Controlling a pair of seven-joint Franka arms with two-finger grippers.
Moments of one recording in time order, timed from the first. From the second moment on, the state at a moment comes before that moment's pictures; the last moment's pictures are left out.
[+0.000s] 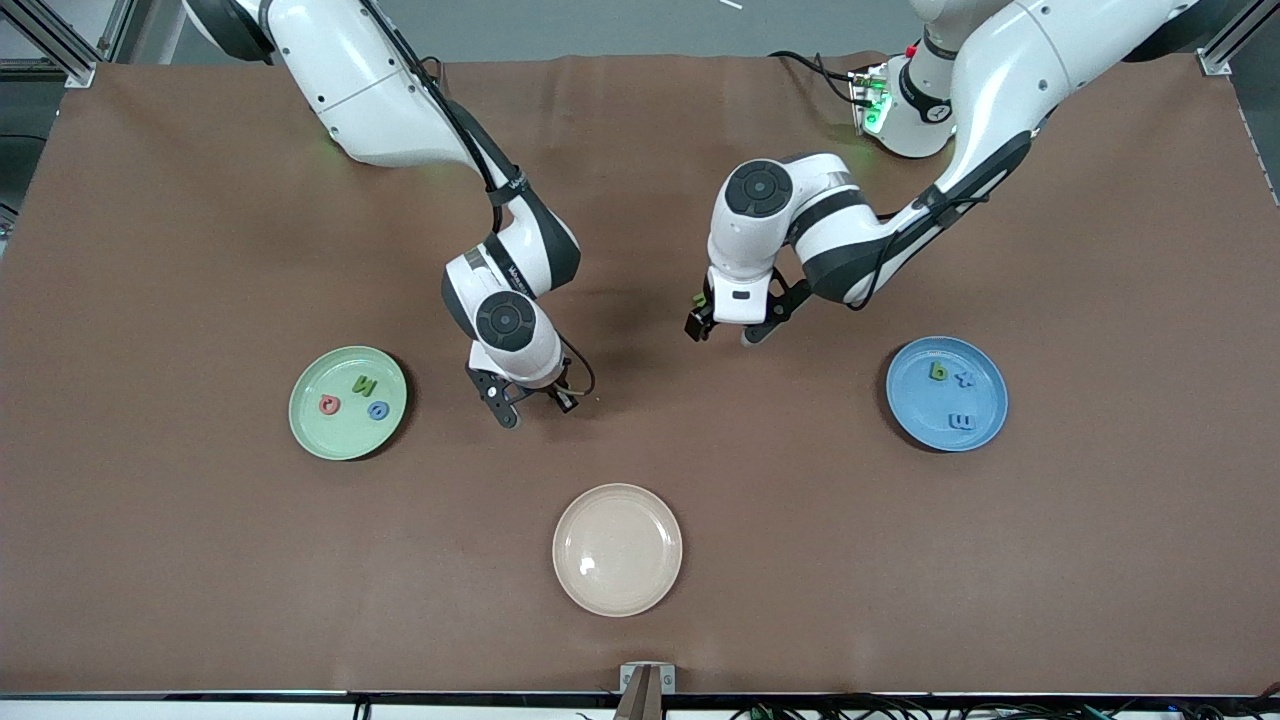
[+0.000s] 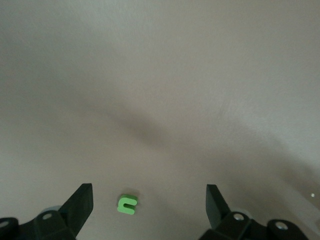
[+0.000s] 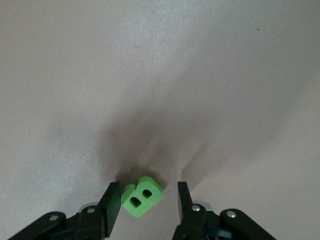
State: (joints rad) left arm 0.23 0.69 -1.05 -1.98 0.74 2.23 -1.95; right arm 0.57 0.69 0.03 -1.71 0.06 2.34 1.51
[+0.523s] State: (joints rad) left arm 0.11 0.73 -0.93 -2.05 0.74 2.34 -1.95; right arm 0.57 0.71 0.02 -1.71 0.05 2.40 1.51
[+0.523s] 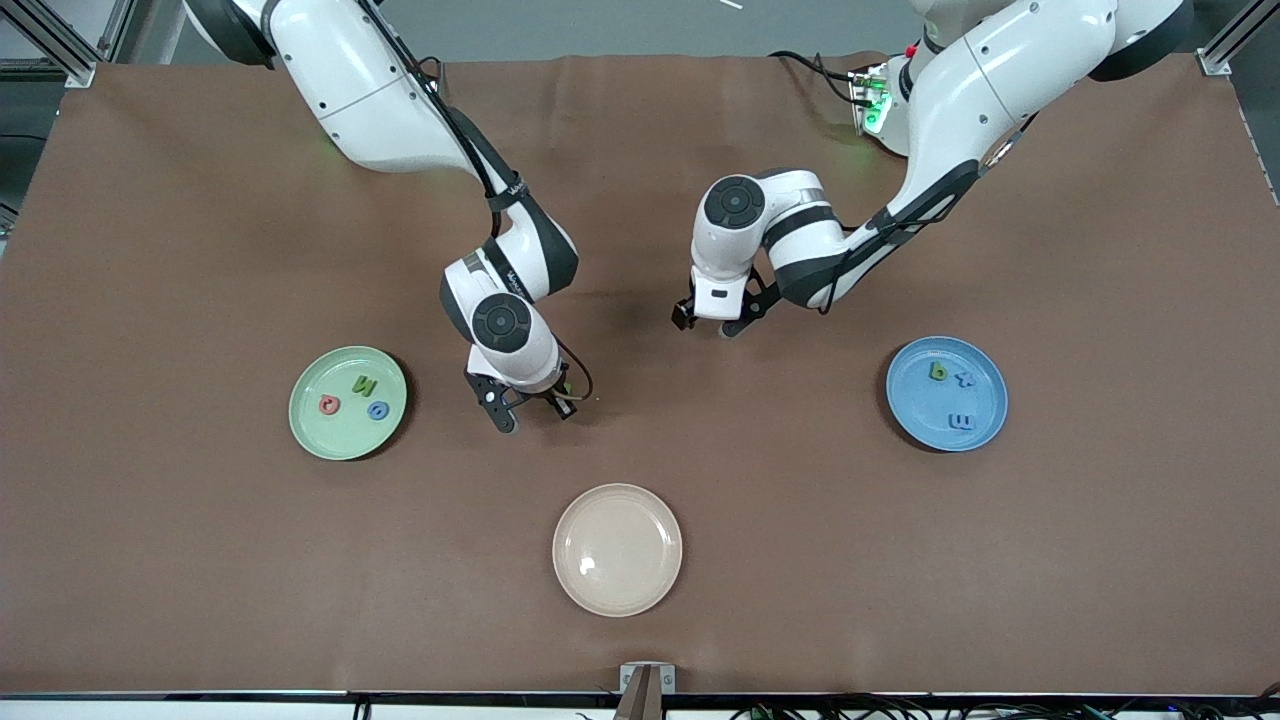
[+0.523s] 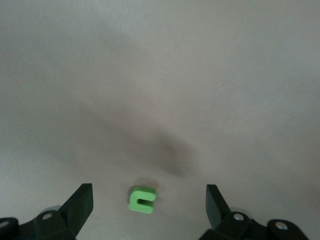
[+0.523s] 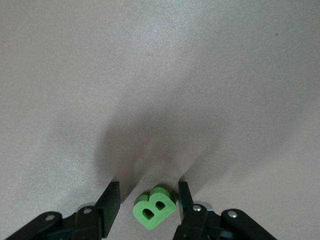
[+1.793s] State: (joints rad) left arm 0.06 0.74 -0.88 -2.09 0.80 2.42 -1.94; right arm 0.57 0.71 0.03 -1.70 0.05 2.40 1.49
